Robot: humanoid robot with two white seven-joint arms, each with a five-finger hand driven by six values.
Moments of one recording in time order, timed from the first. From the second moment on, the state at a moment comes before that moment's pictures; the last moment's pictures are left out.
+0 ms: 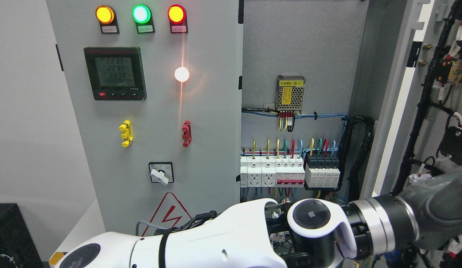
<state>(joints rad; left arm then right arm) -1.49 -0.10 -1.24 -1.50 1.35 -0.01 0.02 0.06 0.12 0.00 -0.09 0.00 0.11 0.12</state>
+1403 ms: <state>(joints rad) -1.47 0.02 -1.23 -1.60 1.35 0.00 0.02 0.06 0.12 0.00 -0.09 0.00 0.11 0.12</state>
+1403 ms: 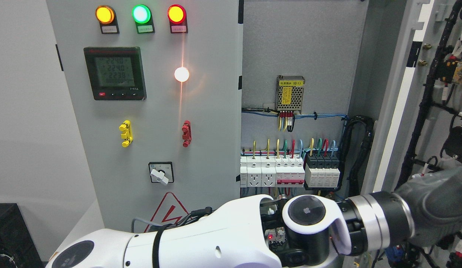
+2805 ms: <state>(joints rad) -0.79 0.66 -1.21 -1.90 1.17 -0.02 0.02 0.06 0.12 0.00 -0.09 0.00 0.11 0.12</state>
